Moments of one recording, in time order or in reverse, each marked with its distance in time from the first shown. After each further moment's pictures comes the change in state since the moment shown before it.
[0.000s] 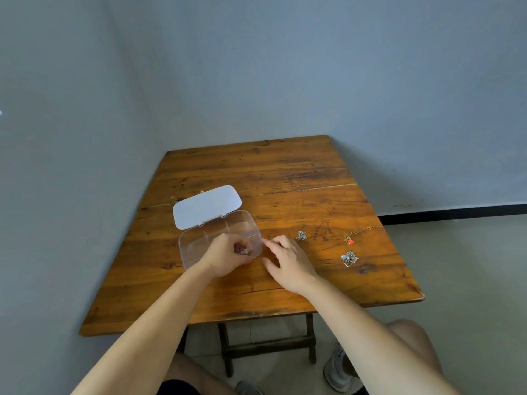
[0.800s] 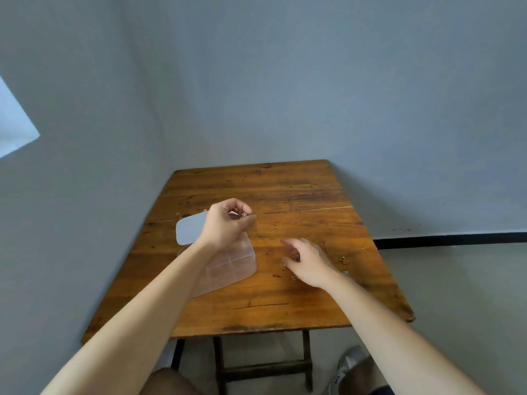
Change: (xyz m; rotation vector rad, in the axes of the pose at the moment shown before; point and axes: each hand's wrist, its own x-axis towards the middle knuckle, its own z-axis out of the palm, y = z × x) left_hand 0.004 0.079 -0.063 -0.461 0.347 0.095; right_hand 0.008 0.021 -0.069 0.098 -0.047 0.134
